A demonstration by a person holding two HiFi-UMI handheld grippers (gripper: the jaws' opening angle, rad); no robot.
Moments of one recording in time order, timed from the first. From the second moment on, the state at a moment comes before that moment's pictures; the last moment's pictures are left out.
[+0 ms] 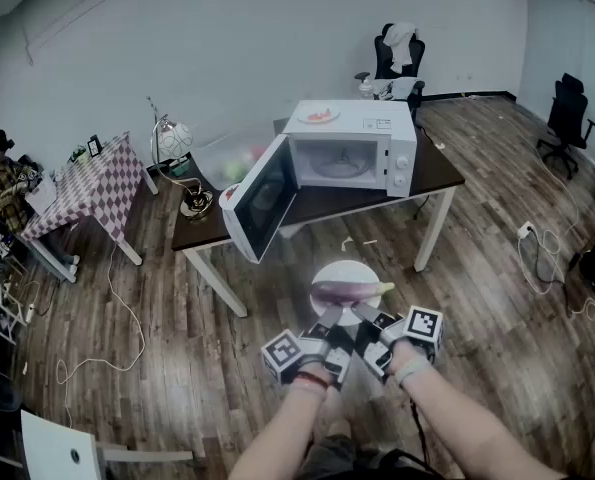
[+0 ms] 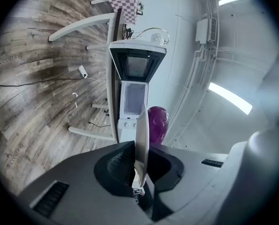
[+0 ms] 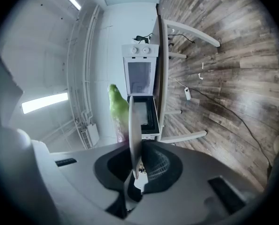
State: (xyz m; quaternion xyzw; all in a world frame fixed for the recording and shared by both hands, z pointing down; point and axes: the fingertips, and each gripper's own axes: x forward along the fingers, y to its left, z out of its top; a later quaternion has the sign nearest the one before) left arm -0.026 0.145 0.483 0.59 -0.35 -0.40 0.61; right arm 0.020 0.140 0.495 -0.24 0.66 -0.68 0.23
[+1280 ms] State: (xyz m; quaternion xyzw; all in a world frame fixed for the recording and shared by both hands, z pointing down) left arm -0.047 0.080 0.500 0.59 -0.34 -0.38 0.62; right arm -0.001 0.077 0.509 -0.25 0.65 -0.68 0.23
